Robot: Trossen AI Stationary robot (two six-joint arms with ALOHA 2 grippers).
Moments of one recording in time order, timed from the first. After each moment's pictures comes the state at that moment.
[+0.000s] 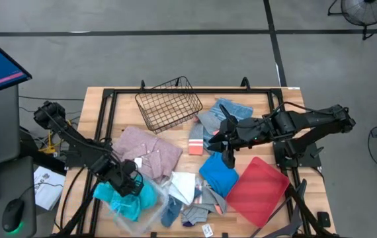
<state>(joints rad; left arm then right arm) -0.69 1.27 0.83 -0.82 -0.04 -1.83 0.27 1.36 1.48 -0.71 0.22 0.50</state>
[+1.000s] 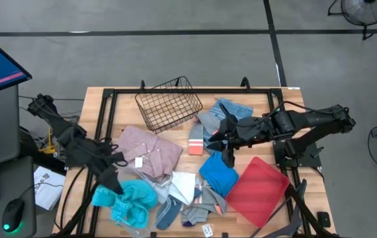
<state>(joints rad) -0.69 0.79 0.86 -0.46 0.13 -1.76 0.25 1.36 1.48 -0.70 0.22 0.49</state>
